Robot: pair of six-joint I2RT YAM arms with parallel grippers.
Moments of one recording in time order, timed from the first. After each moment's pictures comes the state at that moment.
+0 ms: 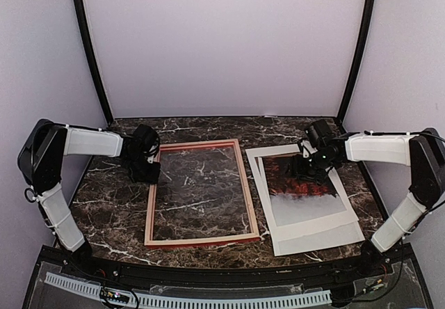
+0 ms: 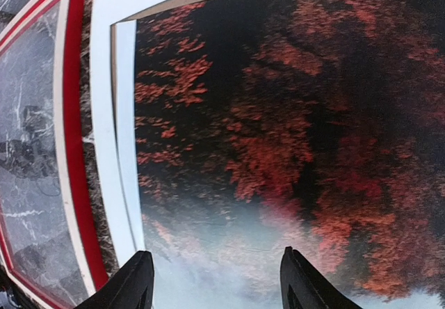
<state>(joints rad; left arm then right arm) -0.41 1.77 1.07 -0.54 -0.10 -0.28 0.44 1.56 0.94 -0.44 -0.16 0.50</state>
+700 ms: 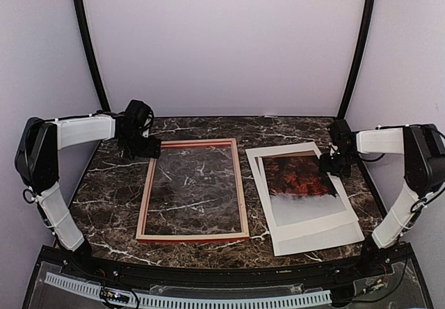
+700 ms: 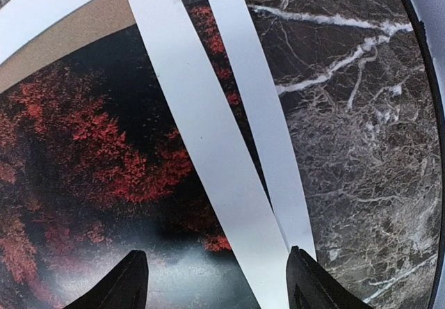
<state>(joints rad) -0.35 1.79 1.28 -0.58 -0.18 -0.23 0.16 1.63 0.96 -0.50 0.16 0.35</state>
